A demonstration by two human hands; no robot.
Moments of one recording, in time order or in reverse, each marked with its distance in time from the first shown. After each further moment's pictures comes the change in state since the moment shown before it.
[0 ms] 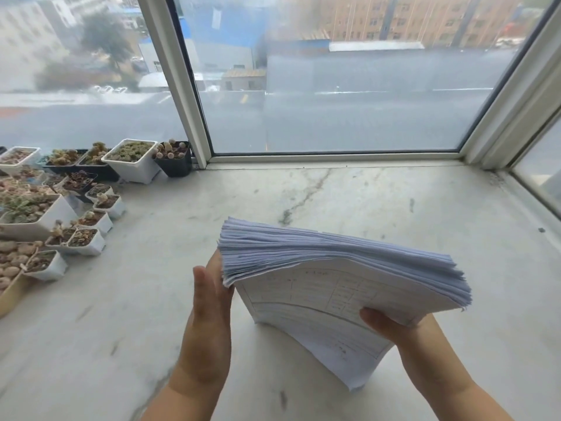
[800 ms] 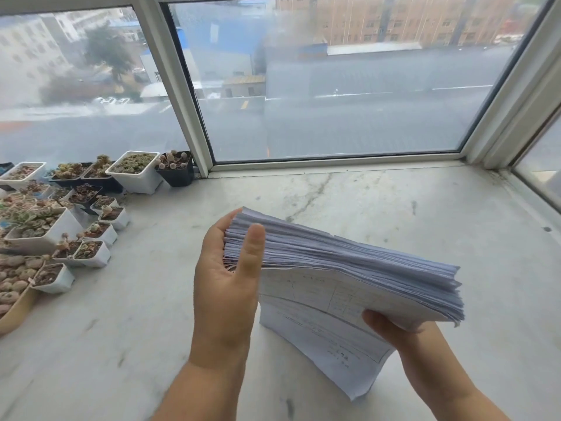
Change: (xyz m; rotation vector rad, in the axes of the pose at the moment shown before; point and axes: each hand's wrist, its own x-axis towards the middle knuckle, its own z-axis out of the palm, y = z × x) left_hand 0.023 0.029 0.030 0.268 0.172 0.186; right_hand -0.001 -0.001 0.003 0.002 -0.011 -0.036
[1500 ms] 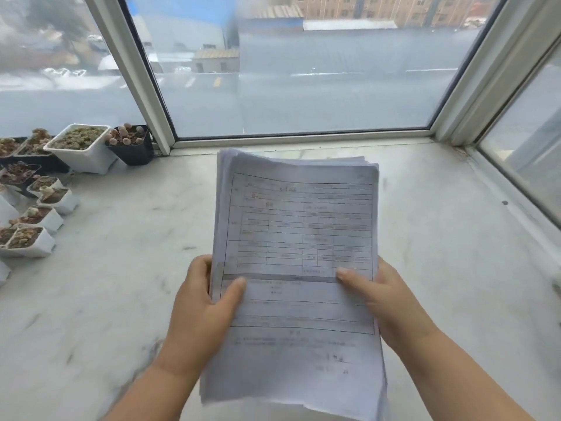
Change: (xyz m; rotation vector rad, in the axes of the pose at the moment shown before) left_hand -0.016 -0.092 -0.027 0.428 -0.233 -0.183; right_hand 0.034 0.011 -0.021 0.088 -0.081 0.206
